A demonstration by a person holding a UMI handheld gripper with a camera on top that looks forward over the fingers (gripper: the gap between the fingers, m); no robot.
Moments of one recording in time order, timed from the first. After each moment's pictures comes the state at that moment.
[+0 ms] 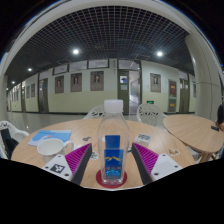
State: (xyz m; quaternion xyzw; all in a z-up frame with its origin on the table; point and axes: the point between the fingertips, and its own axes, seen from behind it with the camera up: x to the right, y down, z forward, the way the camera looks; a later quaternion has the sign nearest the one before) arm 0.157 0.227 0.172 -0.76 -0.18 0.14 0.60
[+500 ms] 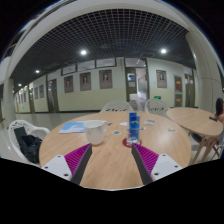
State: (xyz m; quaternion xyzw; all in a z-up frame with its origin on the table) arm 0.161 0.050 0.189 -0.77 -0.20 0.19 0.58
